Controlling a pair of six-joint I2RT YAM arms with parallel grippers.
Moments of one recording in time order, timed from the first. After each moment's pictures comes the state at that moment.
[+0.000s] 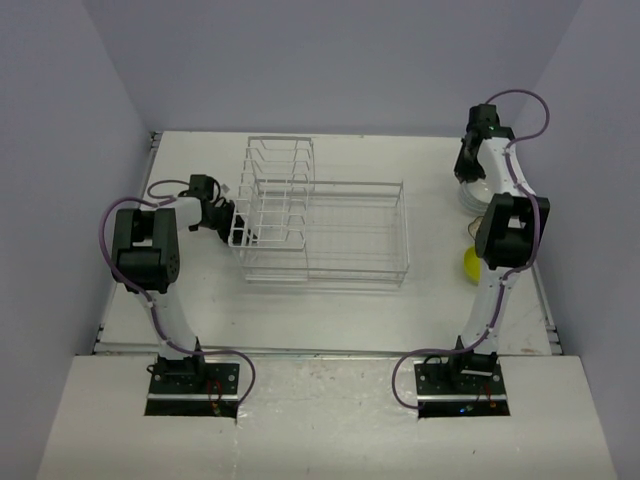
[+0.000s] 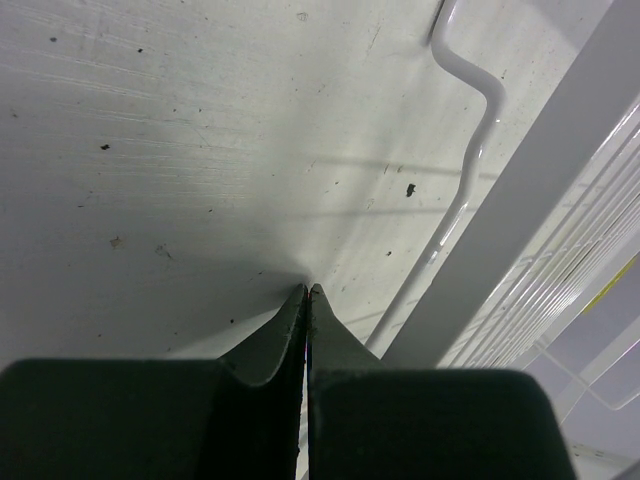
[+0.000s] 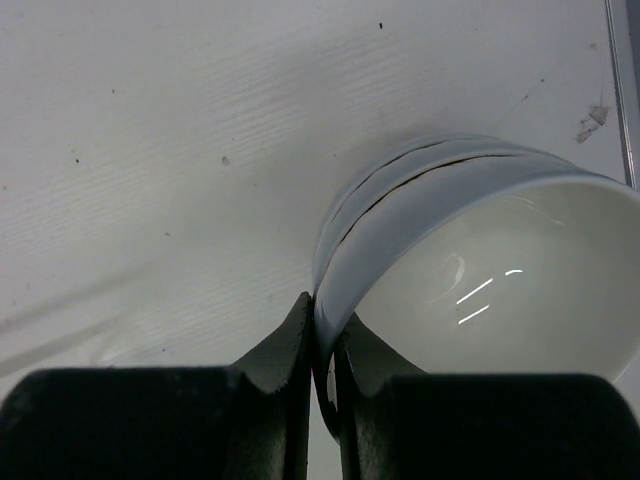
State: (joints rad) left arm 0.01 1.95 1.14 -0.39 0.55 -0.58; right arm -0.10 2.21 2.03 -0.88 0.20 0.24
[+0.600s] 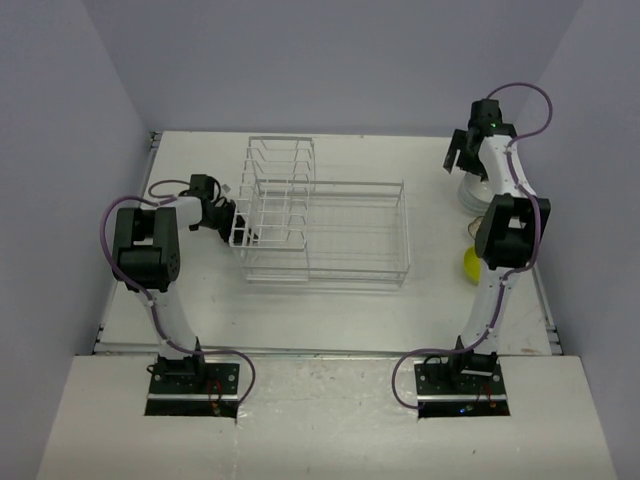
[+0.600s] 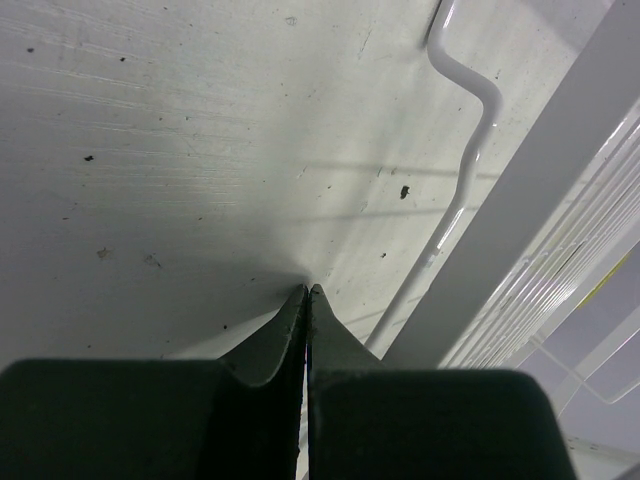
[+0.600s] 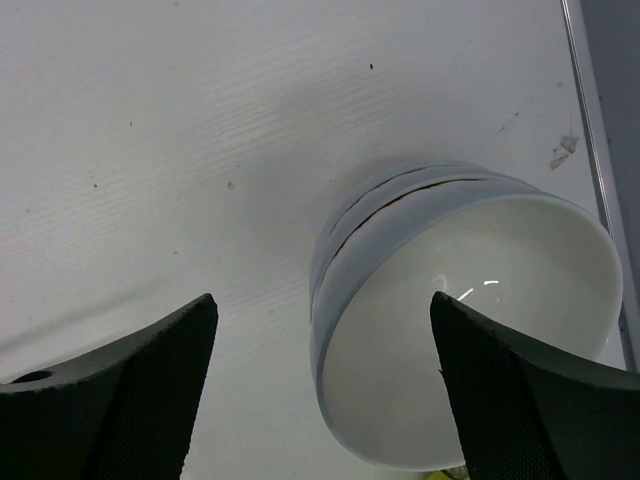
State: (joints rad) left arm 0.01 1.96 1.15 -0.39 0.57 -0.57; right arm -0.10 2.22 2.08 -0.87 0.22 0.23
